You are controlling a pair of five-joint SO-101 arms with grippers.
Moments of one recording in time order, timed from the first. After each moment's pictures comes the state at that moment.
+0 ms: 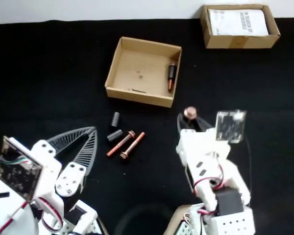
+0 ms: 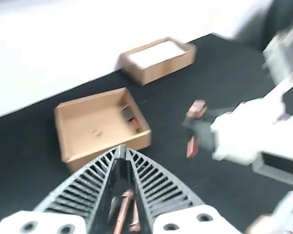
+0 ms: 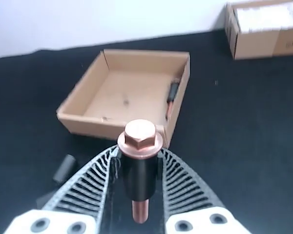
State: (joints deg) left arm 23.5 -77.8 19.2 84.4 0.8; right arm -17.0 -83.4 66.2 45.0 -9.7
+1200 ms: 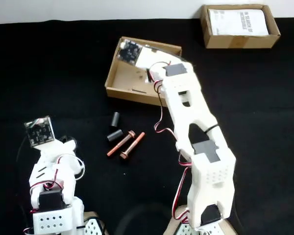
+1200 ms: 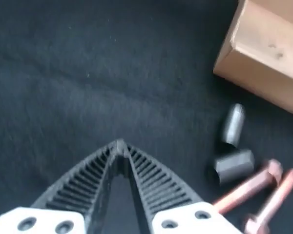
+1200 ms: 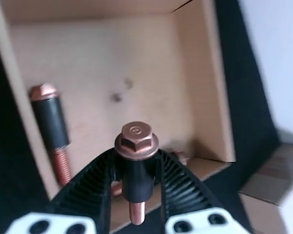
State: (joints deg) left arm -14.6 -103.3 96.0 50.3 15.4; right arm -22.6 27.3 -17.9 46.4 56.2
